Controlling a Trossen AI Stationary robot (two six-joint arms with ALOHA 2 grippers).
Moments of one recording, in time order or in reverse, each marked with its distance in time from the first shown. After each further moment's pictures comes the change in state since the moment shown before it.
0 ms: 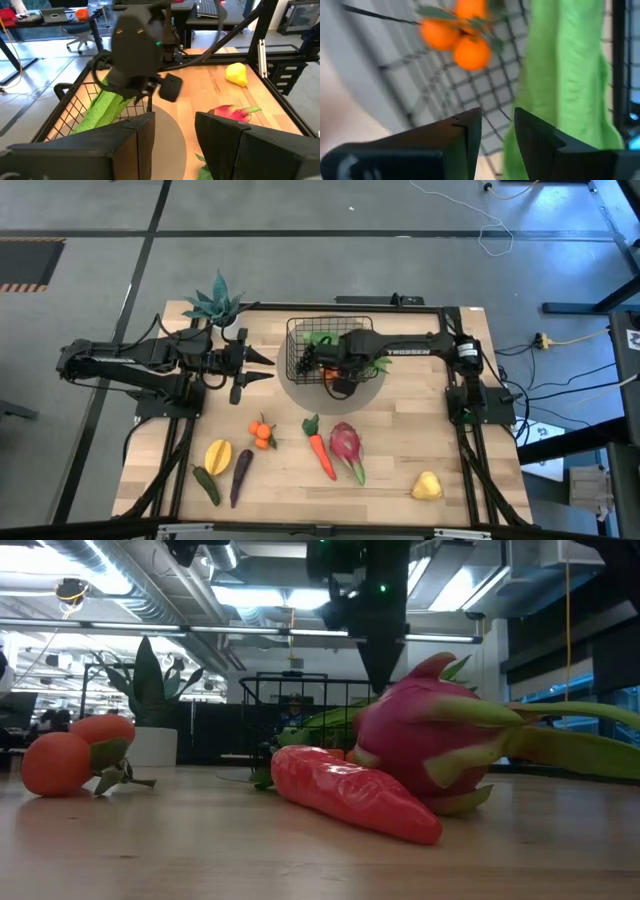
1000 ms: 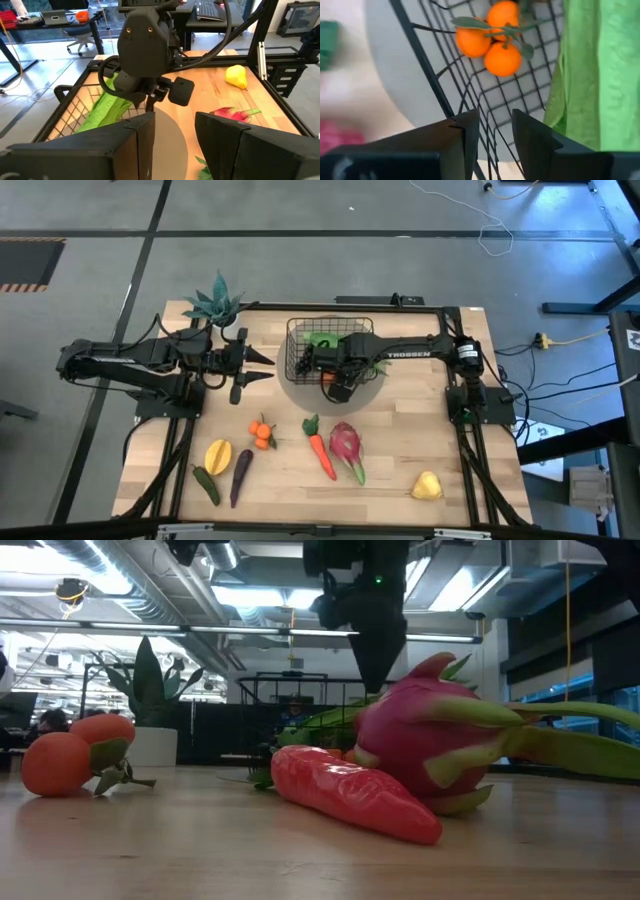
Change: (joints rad) left arm 0.000 0.000 0.000 0.009 0.000 0.000; right arm 0.014 -0.001 -0.002 0.043 -0.133 0.076
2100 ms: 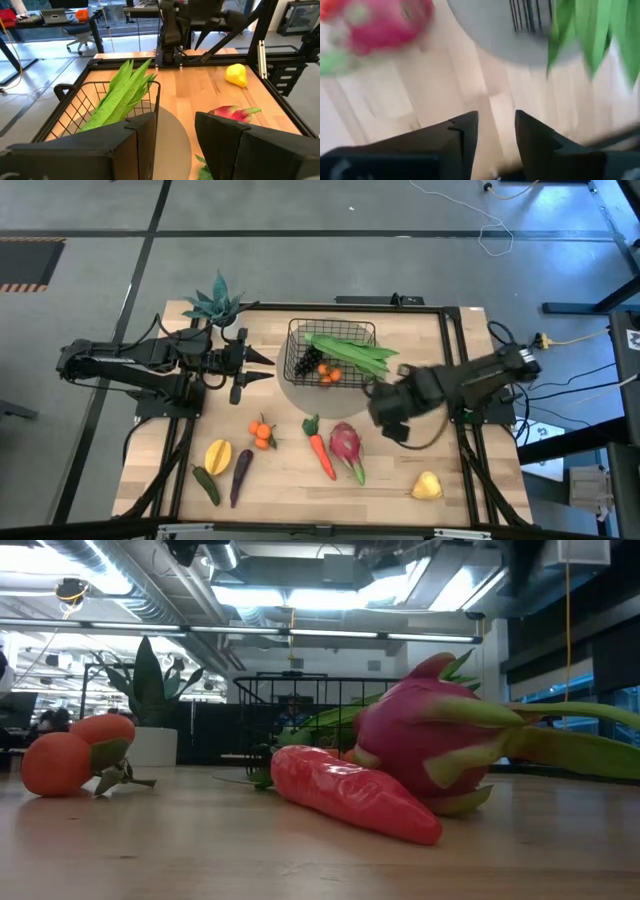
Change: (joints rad) left arm 0.000 0.000 0.000 -0.007 0.000 0.000; right arm 0.408 -0.397 -0.184 -0.325 0.035 0.374
